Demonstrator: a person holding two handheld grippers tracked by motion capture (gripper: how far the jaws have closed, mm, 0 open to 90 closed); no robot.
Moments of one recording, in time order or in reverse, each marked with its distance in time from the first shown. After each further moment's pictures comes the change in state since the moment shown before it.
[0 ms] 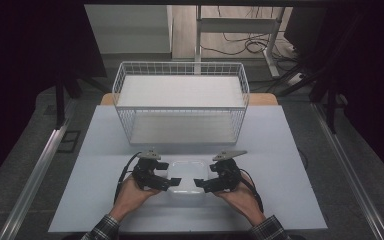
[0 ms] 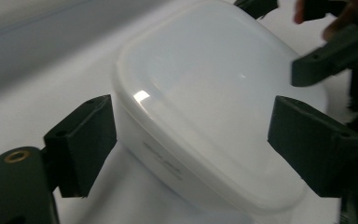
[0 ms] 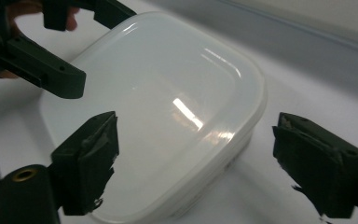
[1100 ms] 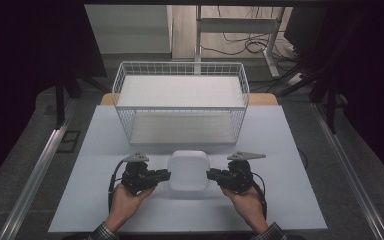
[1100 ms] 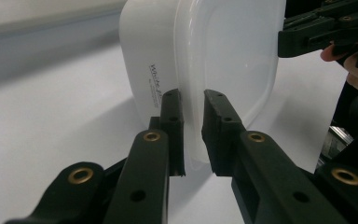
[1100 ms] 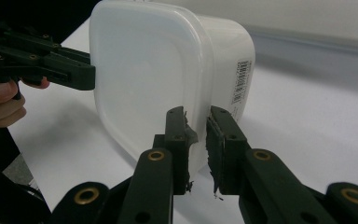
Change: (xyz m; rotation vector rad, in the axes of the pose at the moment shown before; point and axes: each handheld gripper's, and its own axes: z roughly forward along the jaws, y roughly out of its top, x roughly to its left) left arm -0.022 -0.005 -0.037 -0.106 0.108 -0.114; right arm 0.006 -0.004 -0.038 -0.119 -0.035 0.138
